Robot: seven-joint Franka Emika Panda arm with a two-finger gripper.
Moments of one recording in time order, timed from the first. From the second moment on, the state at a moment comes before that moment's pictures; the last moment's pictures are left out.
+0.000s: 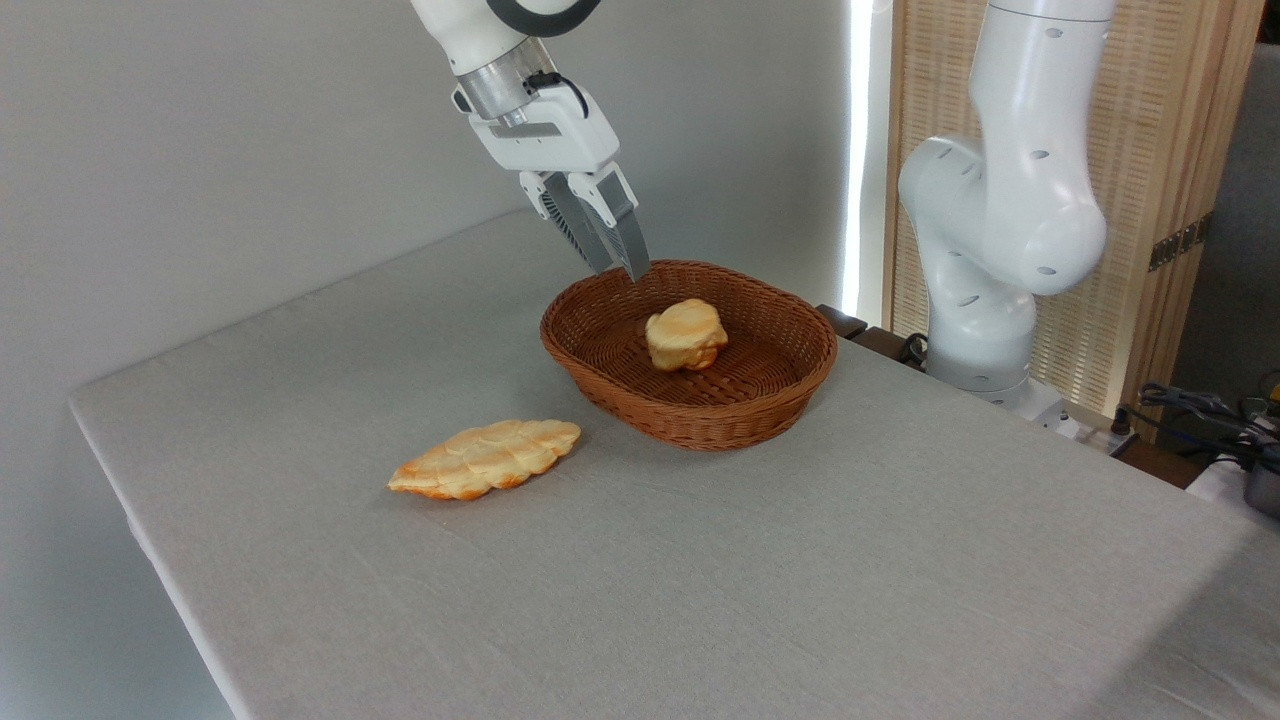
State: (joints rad) arm -0.37 -0.19 -0.29 -2.04 -0.05 1.51 0.14
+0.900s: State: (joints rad) arm -0.32 -0.13 0.18 -1.95 -0.05 1.83 0.57
